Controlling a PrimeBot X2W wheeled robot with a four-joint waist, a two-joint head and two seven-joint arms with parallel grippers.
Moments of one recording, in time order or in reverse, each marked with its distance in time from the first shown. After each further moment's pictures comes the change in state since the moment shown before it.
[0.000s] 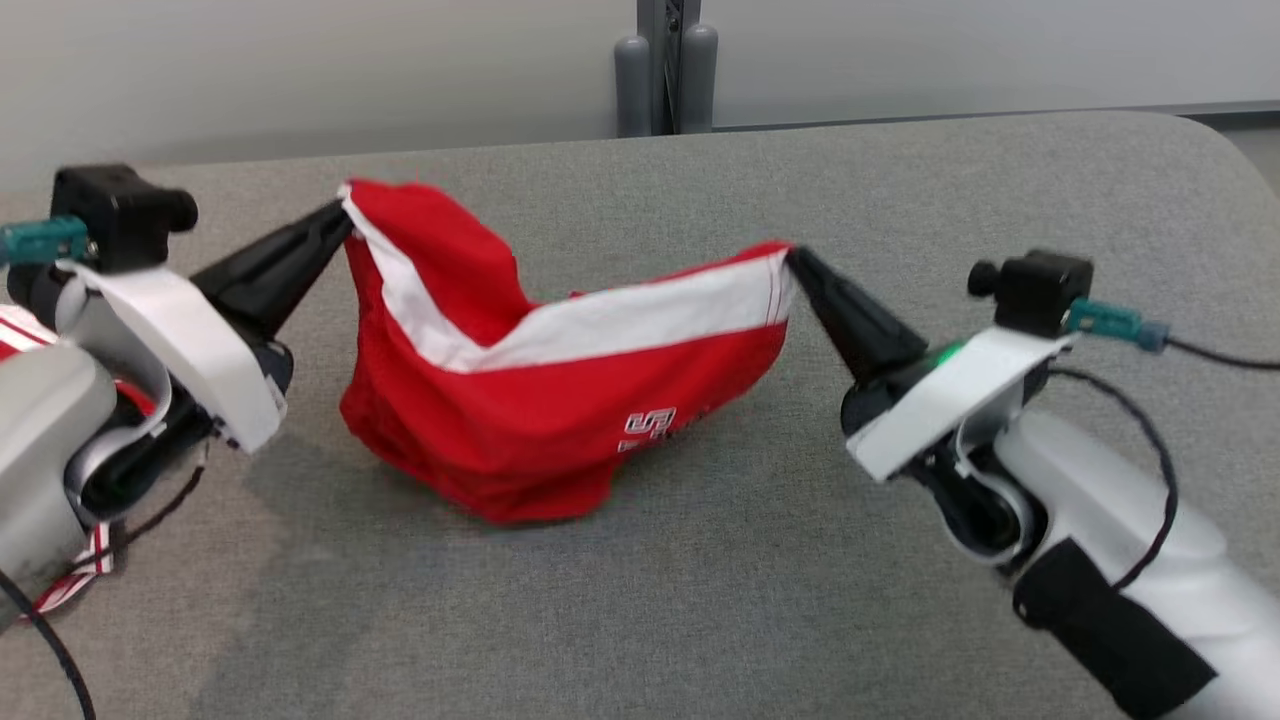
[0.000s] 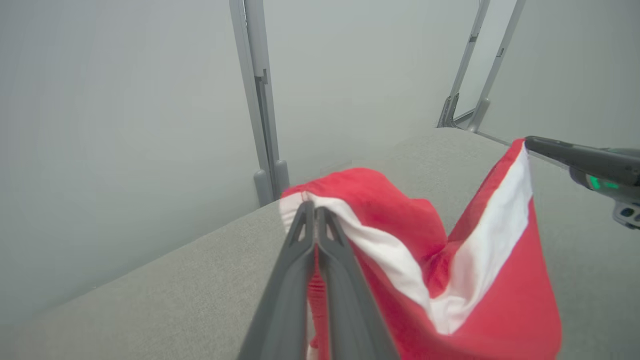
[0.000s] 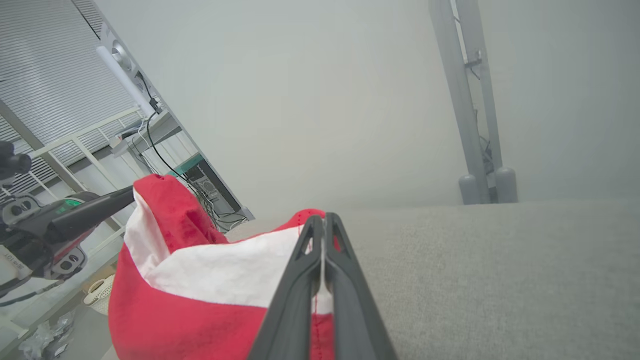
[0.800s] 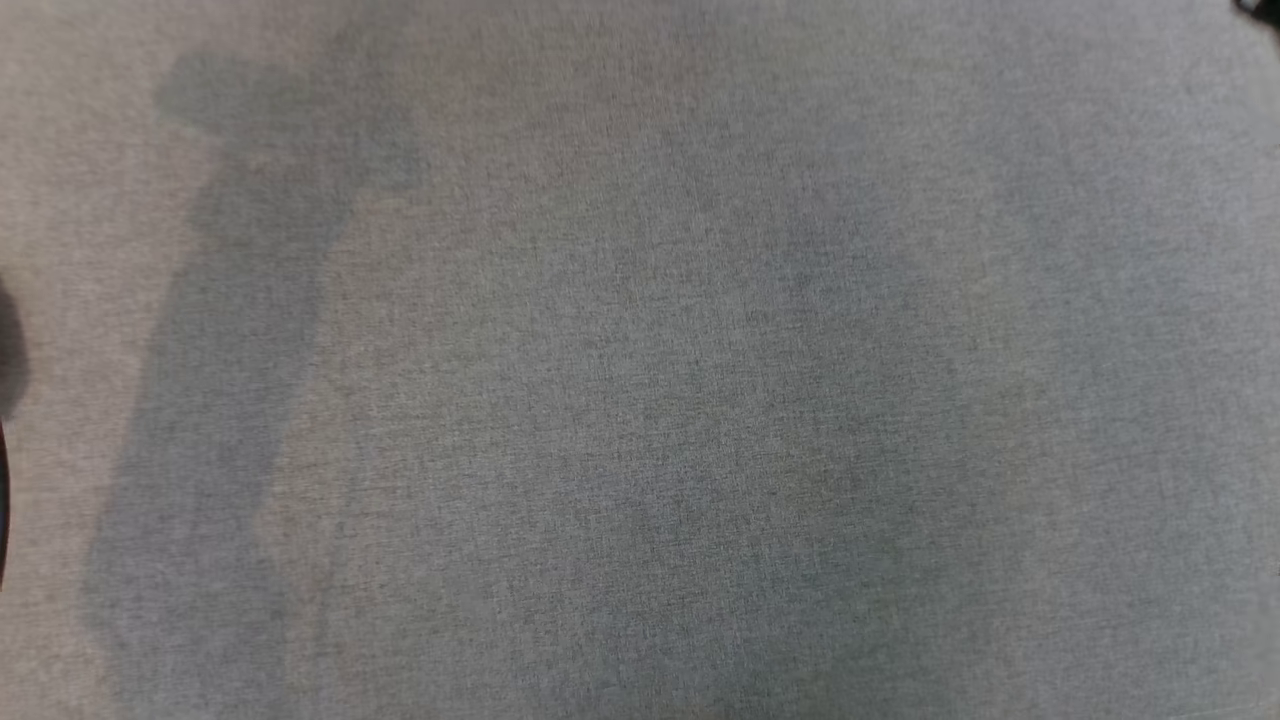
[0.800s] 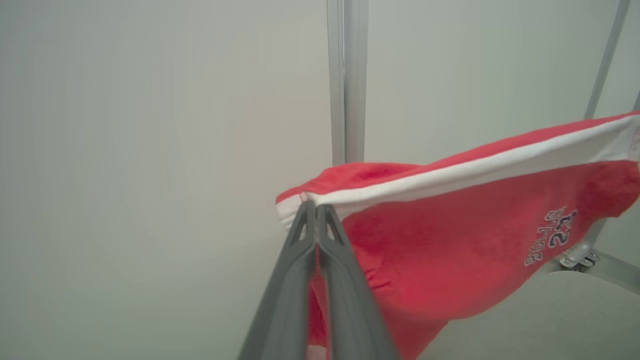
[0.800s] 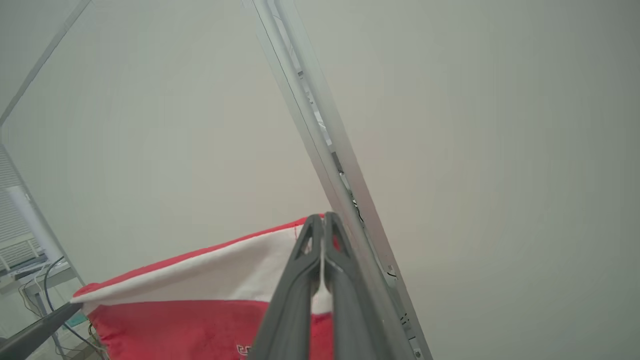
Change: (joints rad) left arm -0.678 -0.235 0.166 0.436 0.056 0.055 0.115; right arm -0.867 0.070 -0.196 0.449 0.089 0.000 0.001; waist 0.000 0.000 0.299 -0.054
